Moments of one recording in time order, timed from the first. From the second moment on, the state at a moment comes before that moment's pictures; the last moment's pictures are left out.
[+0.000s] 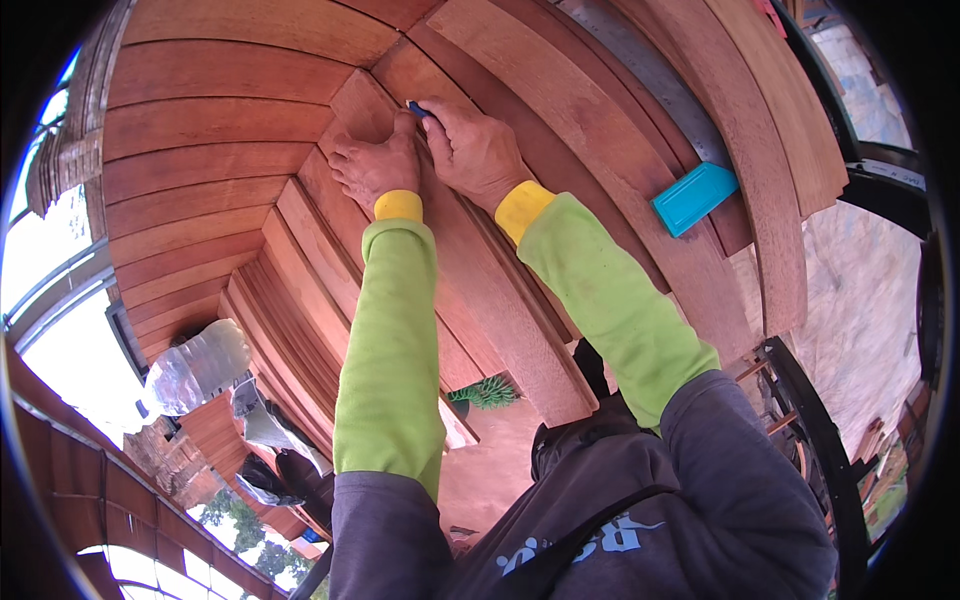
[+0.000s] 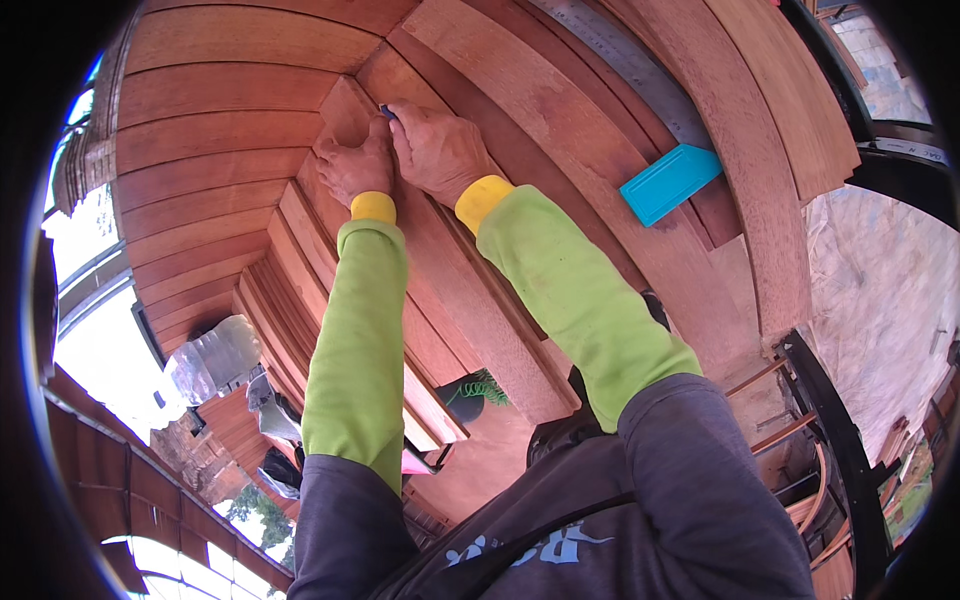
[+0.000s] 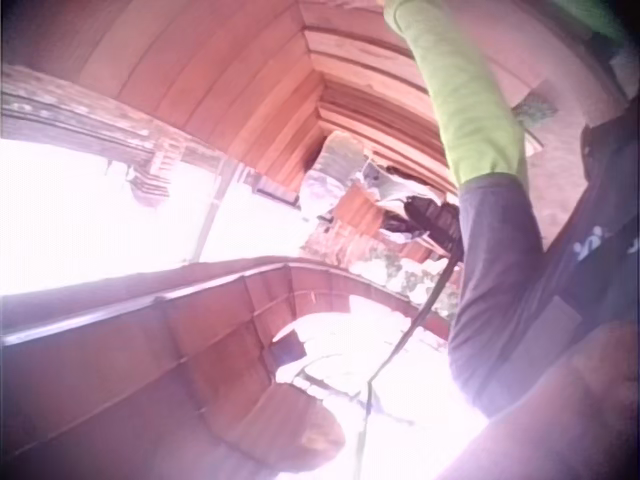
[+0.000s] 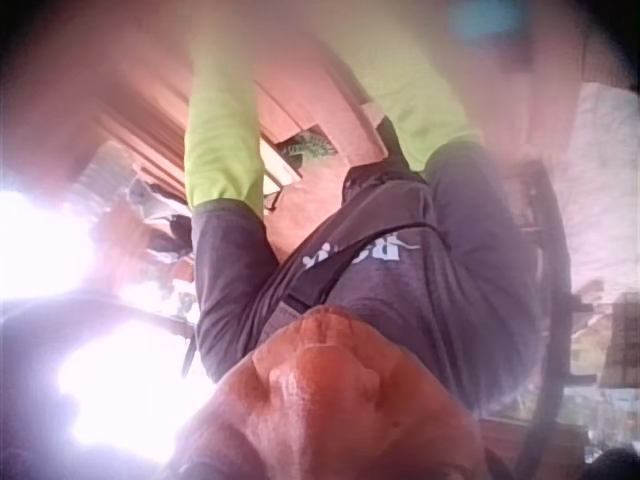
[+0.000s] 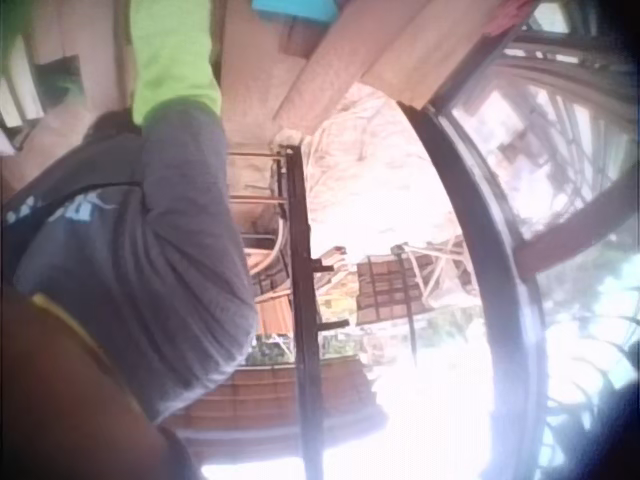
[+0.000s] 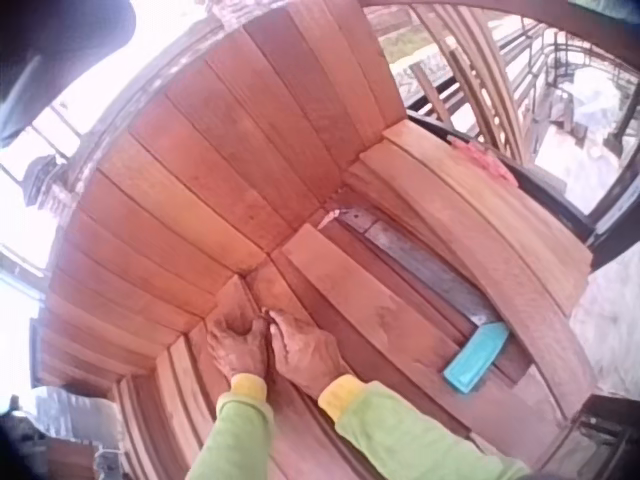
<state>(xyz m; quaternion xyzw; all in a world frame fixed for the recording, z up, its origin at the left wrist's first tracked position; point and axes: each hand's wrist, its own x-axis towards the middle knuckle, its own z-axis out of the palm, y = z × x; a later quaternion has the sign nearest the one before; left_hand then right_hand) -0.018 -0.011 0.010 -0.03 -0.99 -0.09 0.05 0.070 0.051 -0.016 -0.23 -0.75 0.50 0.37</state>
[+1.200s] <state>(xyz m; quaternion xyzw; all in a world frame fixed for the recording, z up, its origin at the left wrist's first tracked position) -0.055 -0.017 -0.013 -0.01 -0.98 -0.18 0.03 0.044 0.084 0.021 -0.13 -0.92 0.35 0.15</state>
